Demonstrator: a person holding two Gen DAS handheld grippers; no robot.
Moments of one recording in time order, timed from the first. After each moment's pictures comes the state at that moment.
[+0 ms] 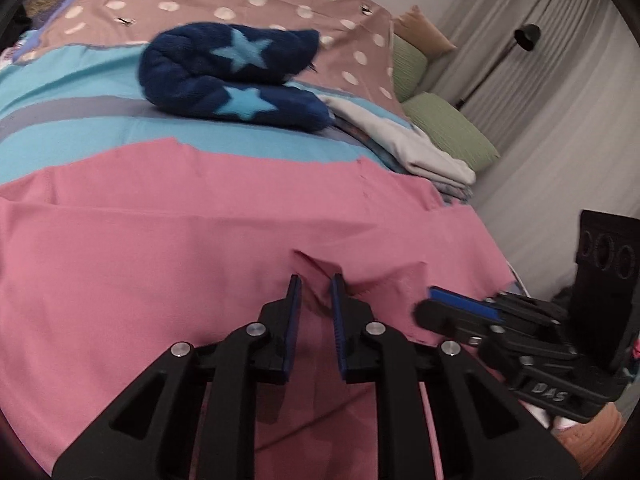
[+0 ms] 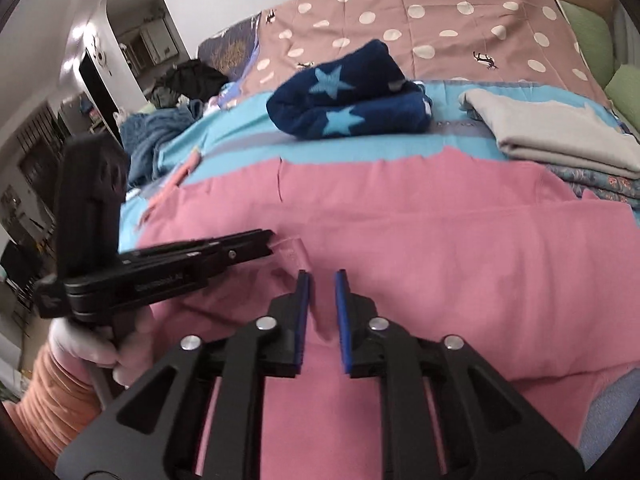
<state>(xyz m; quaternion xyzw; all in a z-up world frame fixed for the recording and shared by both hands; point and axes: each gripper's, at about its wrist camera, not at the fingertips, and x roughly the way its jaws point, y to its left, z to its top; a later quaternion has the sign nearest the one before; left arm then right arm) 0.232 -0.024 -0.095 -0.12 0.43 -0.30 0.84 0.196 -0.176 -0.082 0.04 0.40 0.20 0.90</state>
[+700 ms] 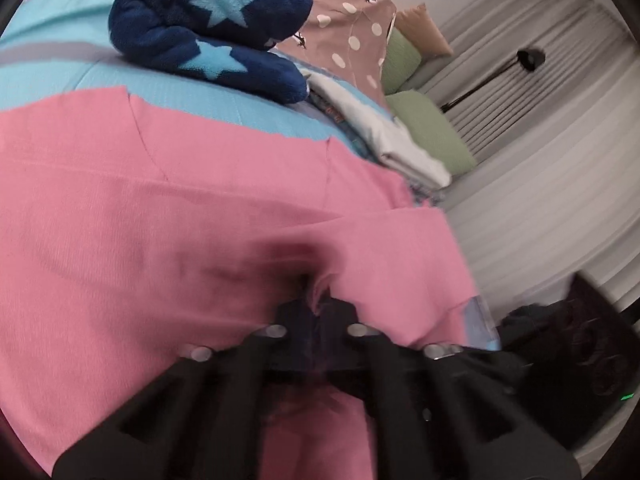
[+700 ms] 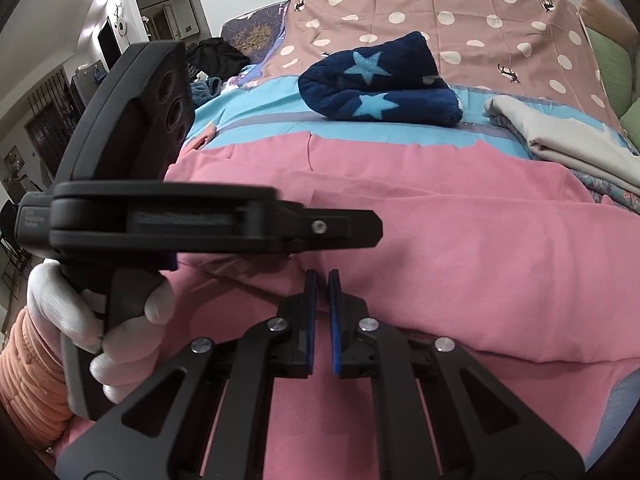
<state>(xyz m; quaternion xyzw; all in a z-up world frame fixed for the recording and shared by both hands) 0.244 -0.051 -0.108 -0.19 0.46 -0.32 0.81 0.177 -0.148 -0.092 -0.01 0.38 0.23 0.89</state>
